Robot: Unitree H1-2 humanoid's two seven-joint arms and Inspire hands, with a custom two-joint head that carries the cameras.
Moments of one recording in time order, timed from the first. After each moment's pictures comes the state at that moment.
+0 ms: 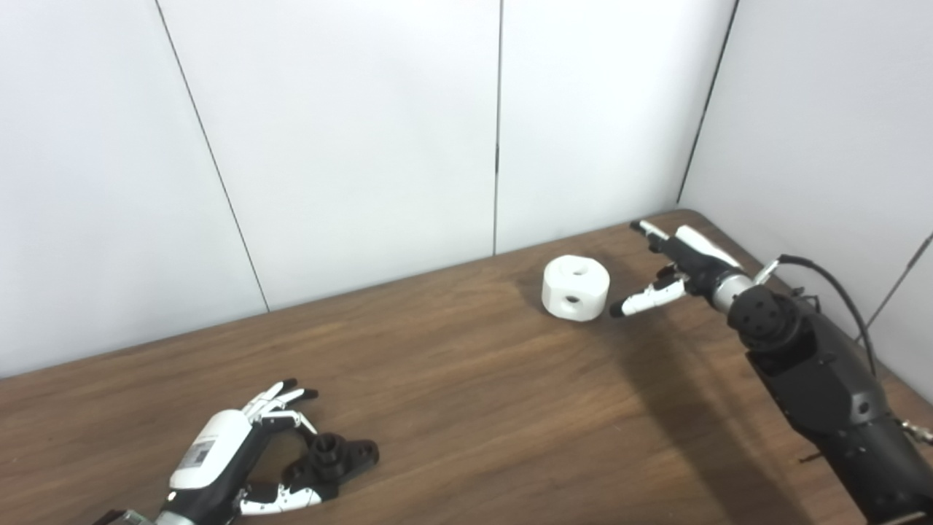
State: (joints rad) left arm -0.43 0.41 -0.56 0.47 0.52 -0.45 0.11; right arm -0.36 -0.69 -0.06 0.15 -0.38 0.38 0.29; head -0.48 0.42
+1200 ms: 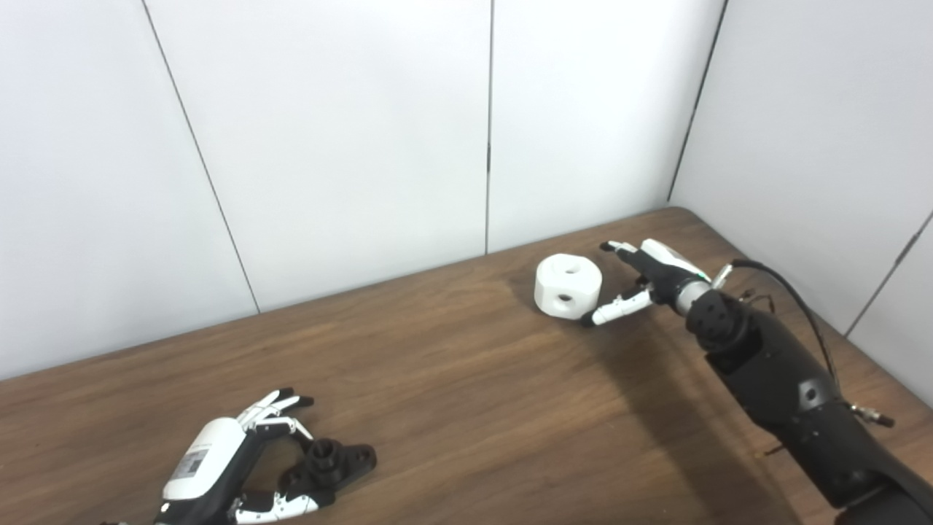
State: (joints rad) left arm -0.38 0.42 -0.53 0.39 0.51 -0.40 0.08; right arm -0.44 -0.64 0.07 0.26 -0.43 0.38 0.22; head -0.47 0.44
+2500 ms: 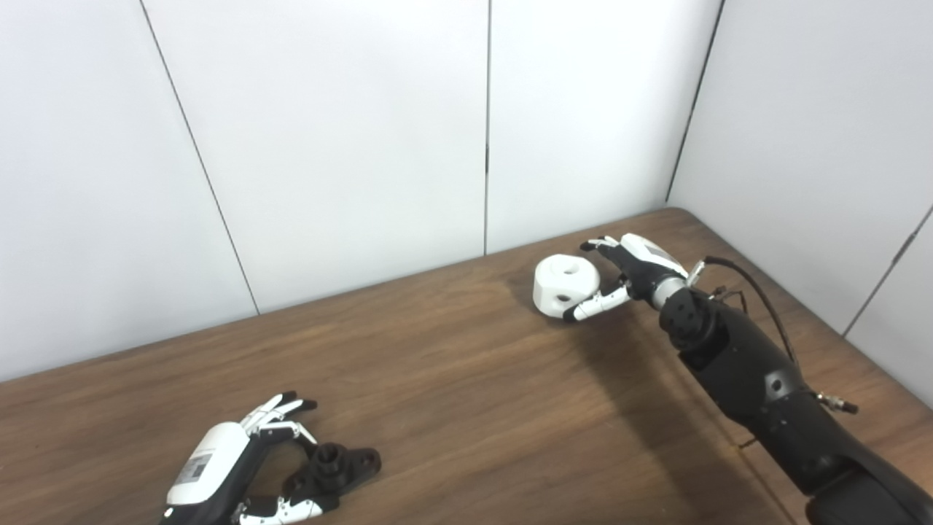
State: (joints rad) left arm -0.36 0.41 -0.53 0.36 0.51 -0.38 0.07; right arm -0.51 -0.61 0.14 0.35 -0.47 0.35 0.15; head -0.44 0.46
